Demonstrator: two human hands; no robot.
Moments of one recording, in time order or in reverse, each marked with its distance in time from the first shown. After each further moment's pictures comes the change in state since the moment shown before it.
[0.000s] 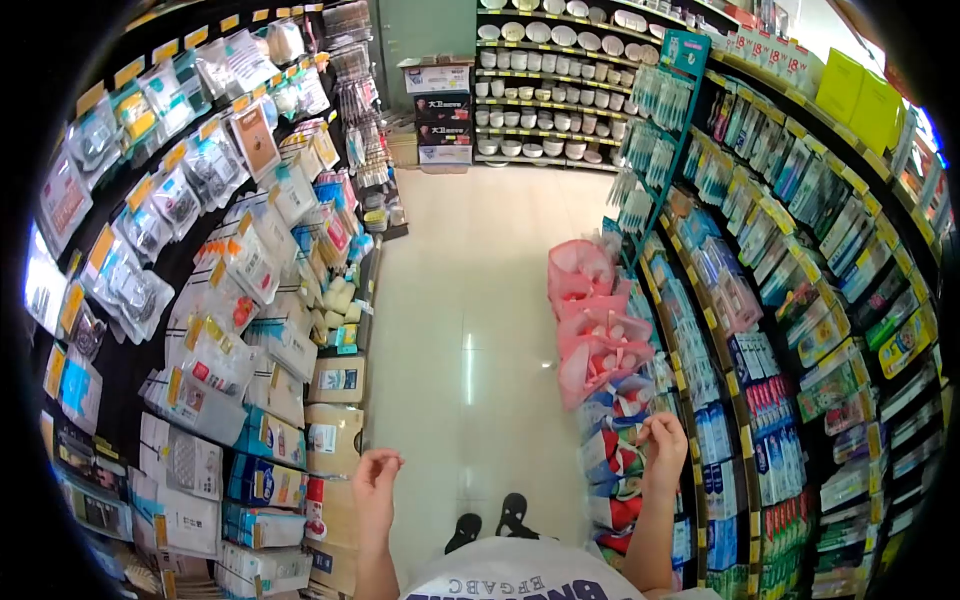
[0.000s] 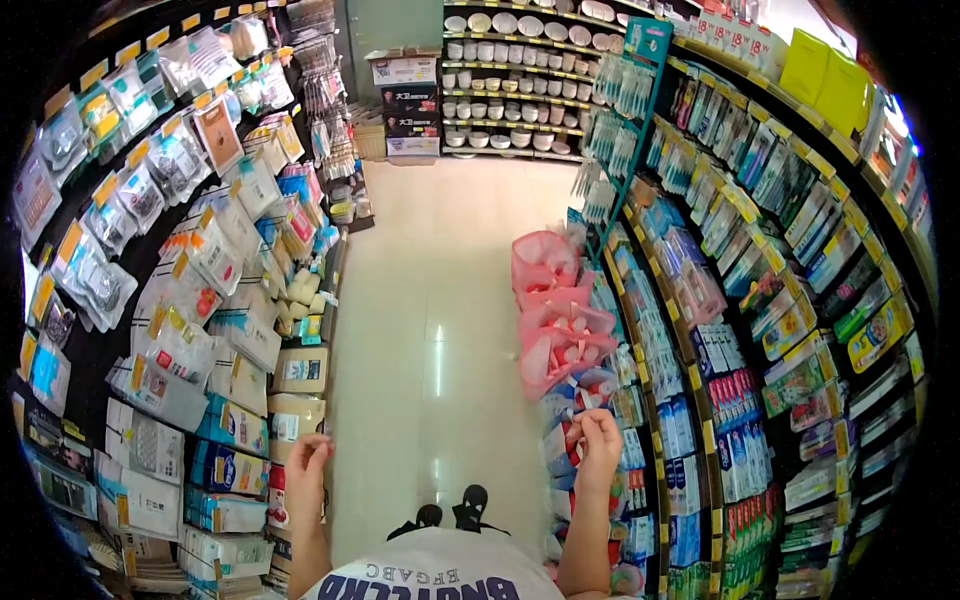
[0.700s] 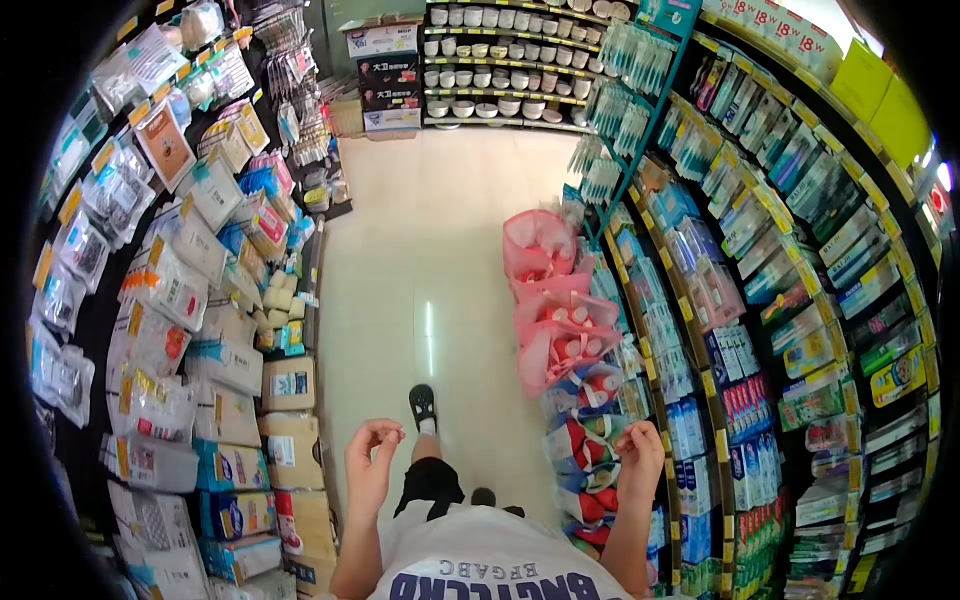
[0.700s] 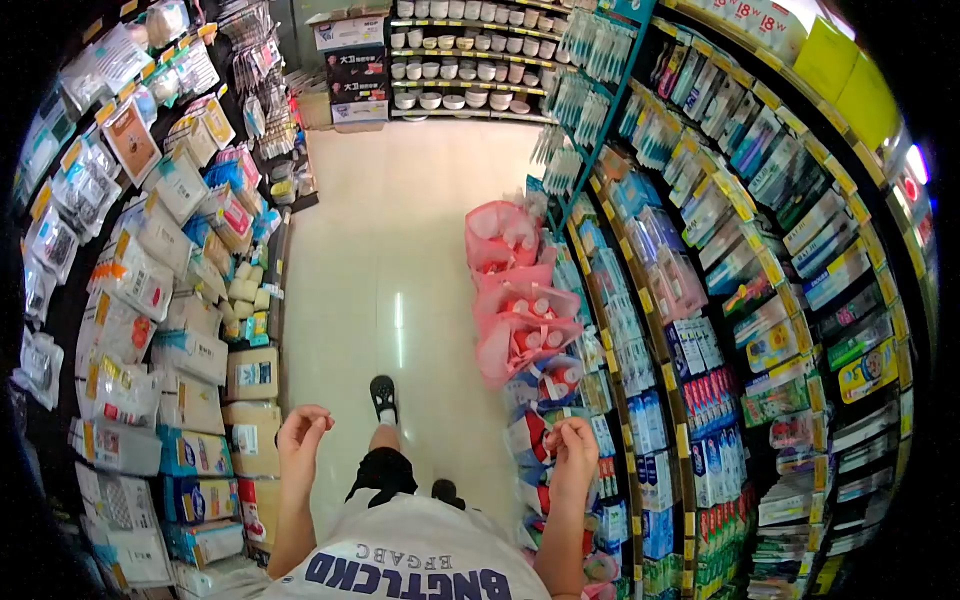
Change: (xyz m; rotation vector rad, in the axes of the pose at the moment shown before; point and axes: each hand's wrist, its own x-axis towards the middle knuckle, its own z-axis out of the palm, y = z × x) left_hand 0.130 -0.040 0.127 -0.013 -0.263 -0.019; right_hand 0.103 0.038 -0.014 0.036 0.179 0.096
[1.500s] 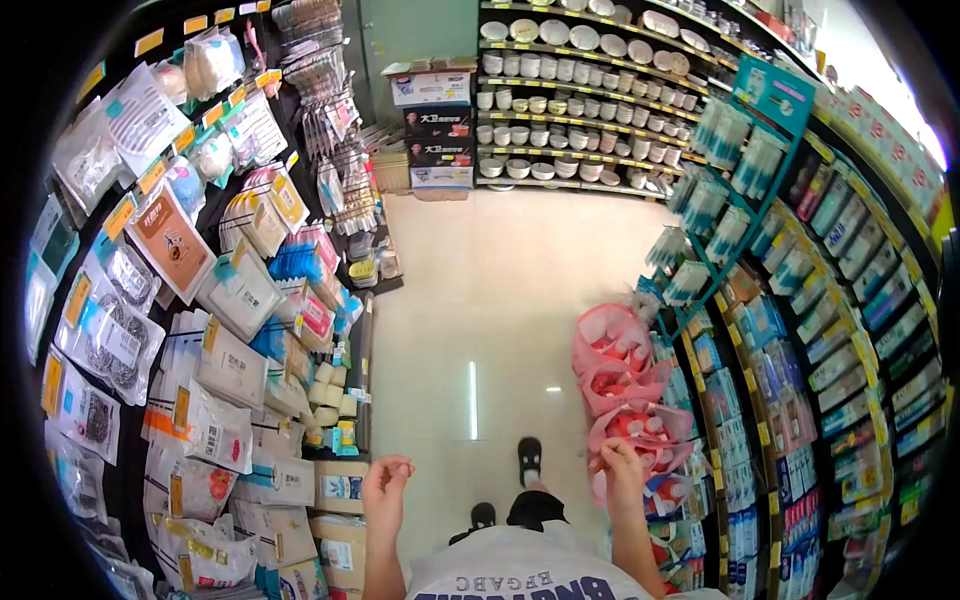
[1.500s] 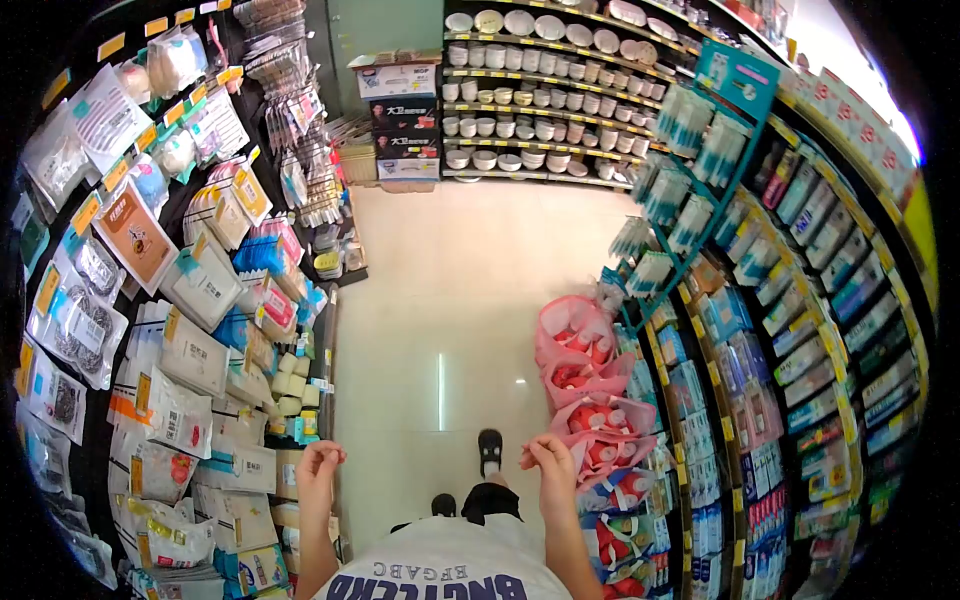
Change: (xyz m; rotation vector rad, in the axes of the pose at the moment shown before) left_hand 0.343 -0.009 -0.130 -0.043 0.171 -0.023; right_hand 0.219 0.109 0.340 -0.079 -0.303 0.144
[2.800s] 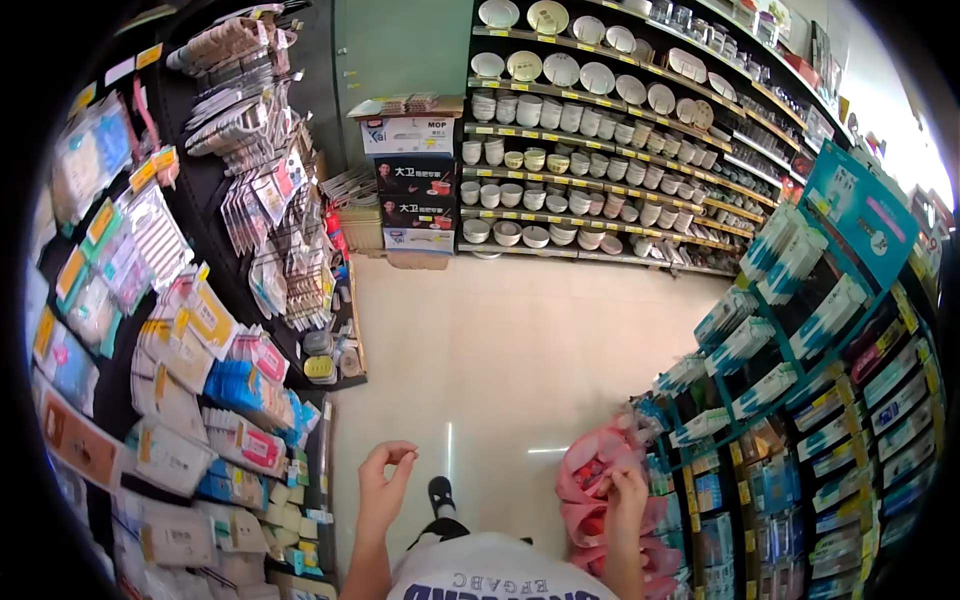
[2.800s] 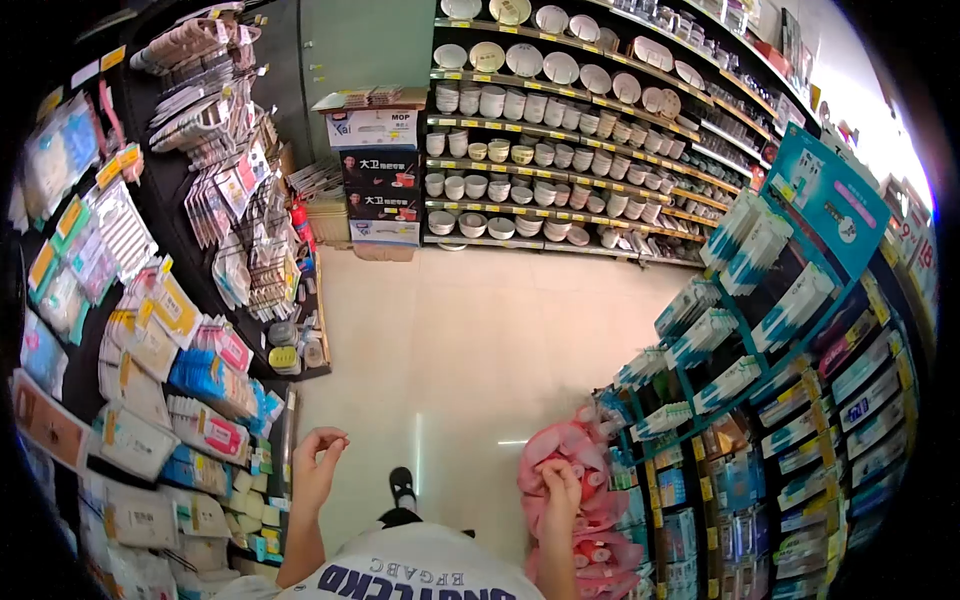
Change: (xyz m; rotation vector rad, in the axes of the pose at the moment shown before) left_hand 0.479 0.011 0.233 0.196 -0.086 0.209; right_hand 0.478 -0.045 0.044 0.095 0.177 -0.115
